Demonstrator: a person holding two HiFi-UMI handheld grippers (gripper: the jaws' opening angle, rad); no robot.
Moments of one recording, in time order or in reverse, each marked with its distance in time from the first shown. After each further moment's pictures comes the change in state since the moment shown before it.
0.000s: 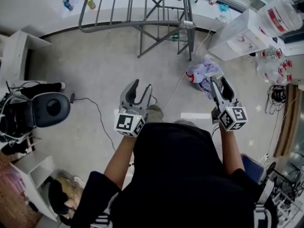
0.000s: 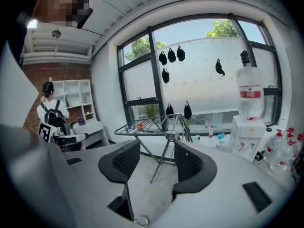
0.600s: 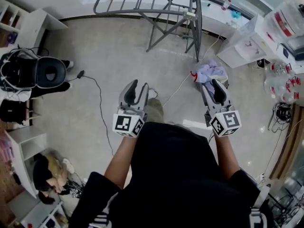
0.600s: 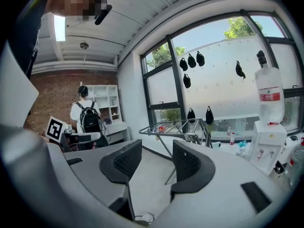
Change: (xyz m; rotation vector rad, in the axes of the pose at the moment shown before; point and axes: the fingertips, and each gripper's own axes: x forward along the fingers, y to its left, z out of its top) left arm -0.078 -0.100 -0.029 0.026 -0.081 0.205; right arm -0.085 0.028 -0.031 -0.103 -0.067 0.279
